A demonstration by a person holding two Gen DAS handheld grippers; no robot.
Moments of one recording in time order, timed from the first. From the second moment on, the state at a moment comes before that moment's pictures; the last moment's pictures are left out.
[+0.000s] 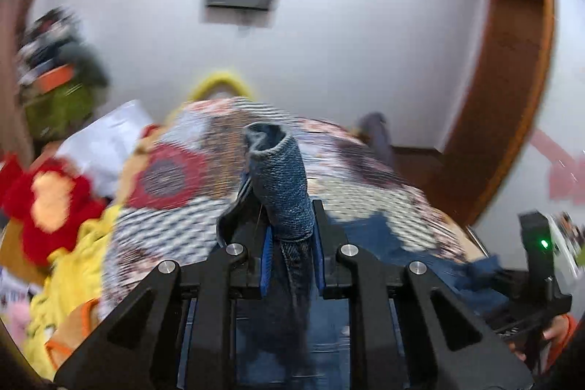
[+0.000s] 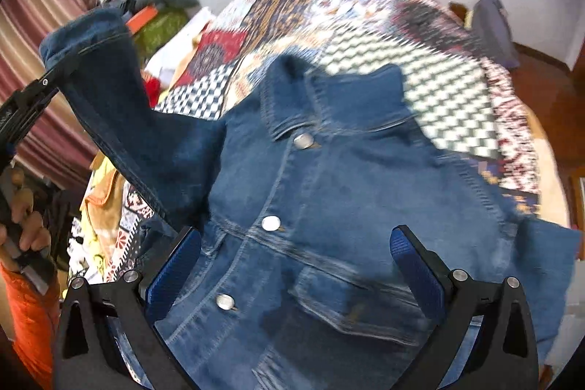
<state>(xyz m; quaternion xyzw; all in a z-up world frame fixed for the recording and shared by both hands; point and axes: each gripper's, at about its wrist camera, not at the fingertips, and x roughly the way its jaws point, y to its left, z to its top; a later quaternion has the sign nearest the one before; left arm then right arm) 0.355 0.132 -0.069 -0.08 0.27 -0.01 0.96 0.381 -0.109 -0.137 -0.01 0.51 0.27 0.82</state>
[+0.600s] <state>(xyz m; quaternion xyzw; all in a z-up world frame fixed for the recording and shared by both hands) 0.394 -0.064 -0.230 0.00 0.53 -0.18 0.83 0.360 -0.246 -0.133 0.01 0.51 0.18 0.84</state>
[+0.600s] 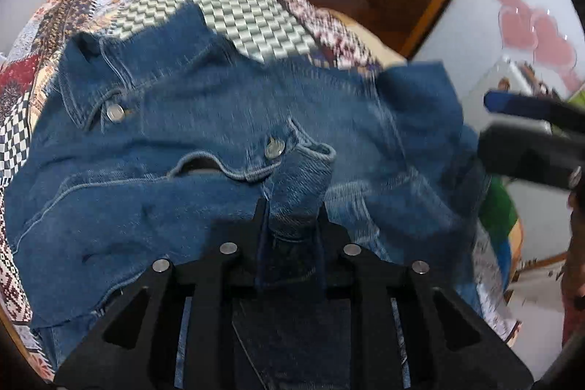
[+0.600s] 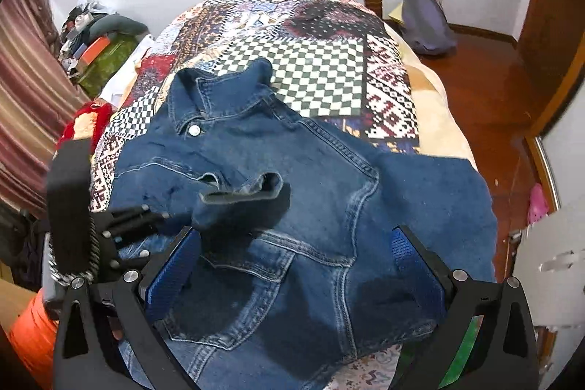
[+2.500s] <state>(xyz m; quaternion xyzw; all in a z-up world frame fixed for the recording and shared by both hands) 0.280 0.252 -0.281 -0.08 0.54 0.15 0.82 0.405 -0.180 -0.227 -0.03 0.57 0.16 0.81</state>
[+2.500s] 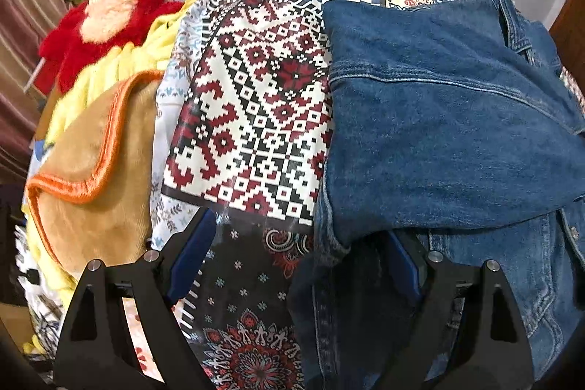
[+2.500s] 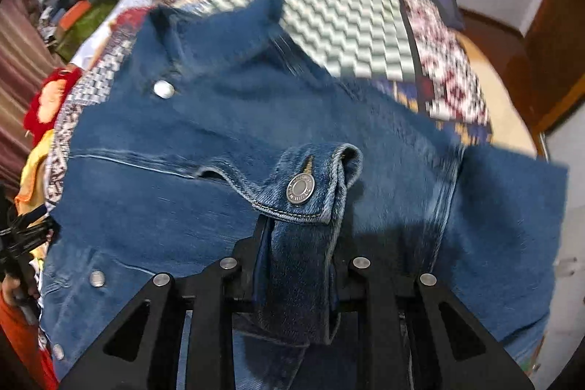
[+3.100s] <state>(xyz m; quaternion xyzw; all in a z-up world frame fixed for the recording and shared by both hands) 0.260 0.220 -0.217 -0.03 0.50 0.11 0.86 0.365 -0.175 -0.184 -0.15 0.51 0.16 0.83</state>
